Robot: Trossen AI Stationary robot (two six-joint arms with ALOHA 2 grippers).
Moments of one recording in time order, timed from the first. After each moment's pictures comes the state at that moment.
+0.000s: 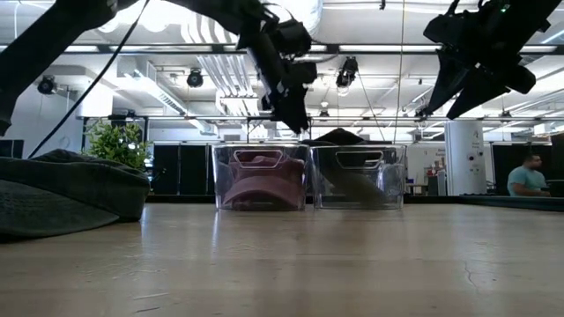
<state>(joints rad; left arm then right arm) 0.44 2.04 1.98 -0.91 0.05 0.18 0.32 1.11 0.81 -0.93 0.68 1.29</state>
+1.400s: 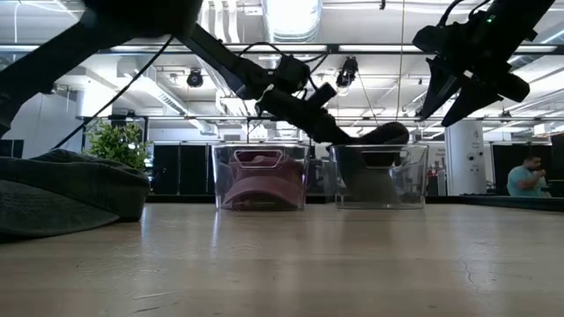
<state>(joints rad) 0.51 2.20 1.74 0.09 0.29 0.56 0.24 1.11 0.78 -0.86 0.62 1.28</state>
